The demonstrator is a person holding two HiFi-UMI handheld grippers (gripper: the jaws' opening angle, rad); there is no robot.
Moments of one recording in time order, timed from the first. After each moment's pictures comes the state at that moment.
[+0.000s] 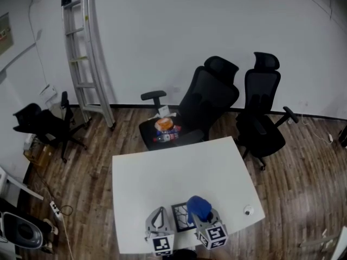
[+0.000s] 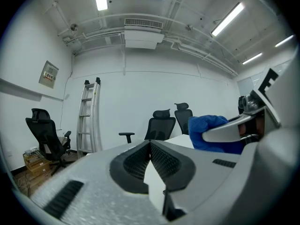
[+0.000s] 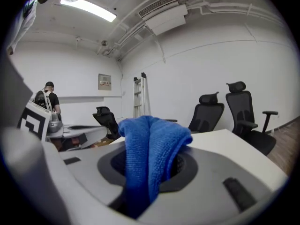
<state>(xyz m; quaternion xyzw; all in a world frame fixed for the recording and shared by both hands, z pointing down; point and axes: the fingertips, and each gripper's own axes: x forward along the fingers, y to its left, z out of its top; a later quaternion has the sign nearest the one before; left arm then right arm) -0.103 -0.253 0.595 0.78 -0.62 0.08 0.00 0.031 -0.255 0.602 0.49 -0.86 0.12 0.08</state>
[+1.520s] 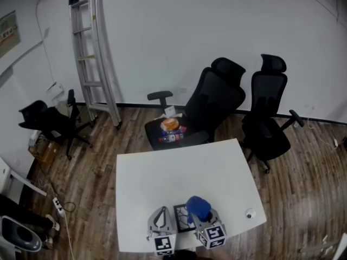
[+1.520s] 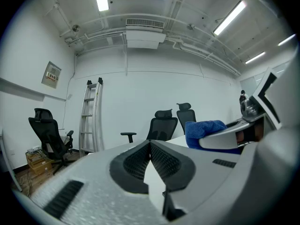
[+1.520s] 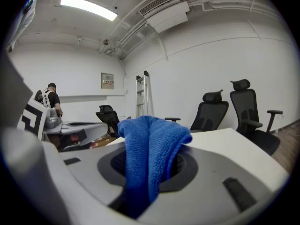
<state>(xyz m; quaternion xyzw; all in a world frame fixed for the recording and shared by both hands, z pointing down) -0.100 -0.254 0.593 0.77 -0.63 0.09 0.01 0.023 -0.262 0.607 0.47 -0.87 0.12 0.09</state>
